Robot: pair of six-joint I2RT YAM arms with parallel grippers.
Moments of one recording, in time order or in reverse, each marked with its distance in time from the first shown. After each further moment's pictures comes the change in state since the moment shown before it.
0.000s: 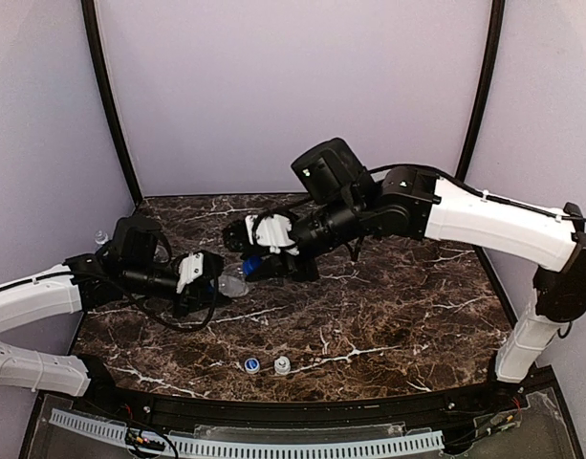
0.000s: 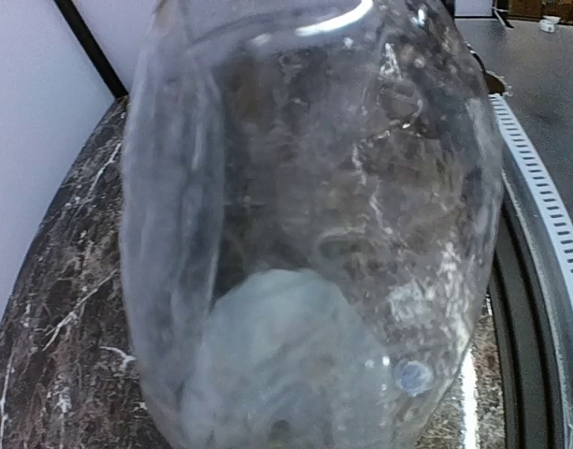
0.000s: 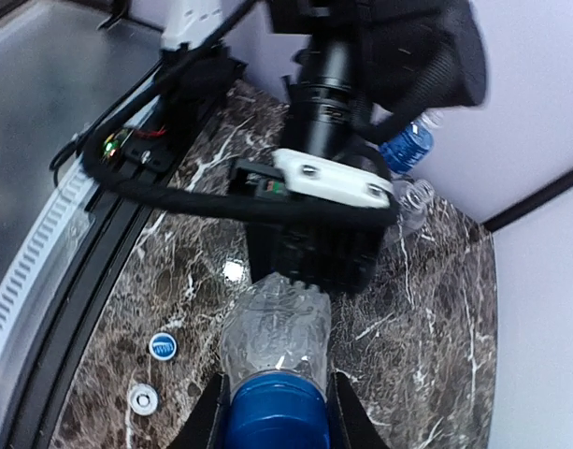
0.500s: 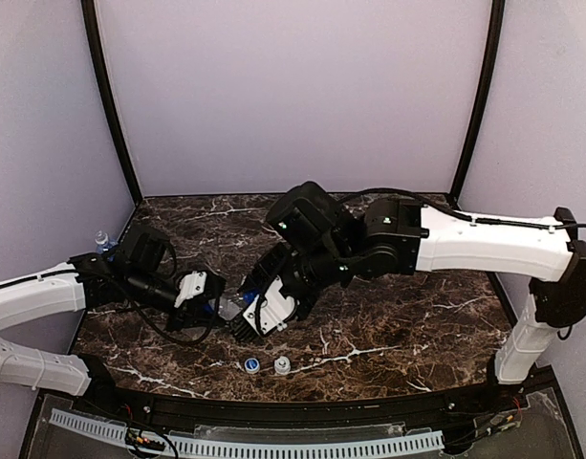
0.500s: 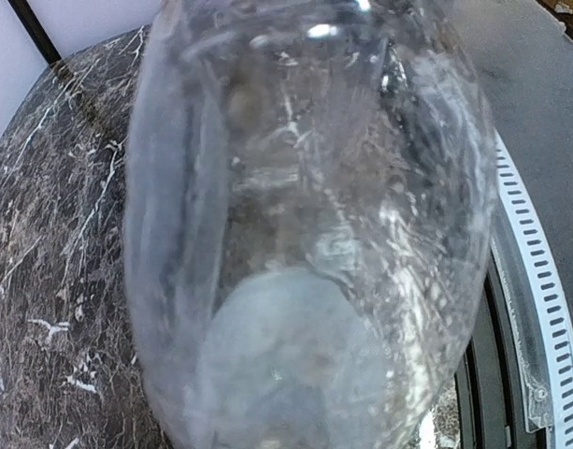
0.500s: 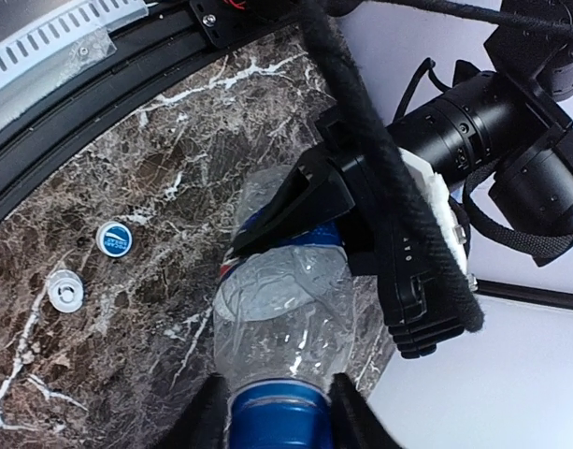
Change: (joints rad) left arm -0.002 0.032 0.001 -0.203 0.081 0.087; right arm 0.140 0.032 -0.029 -0.086 0.299 -0.627
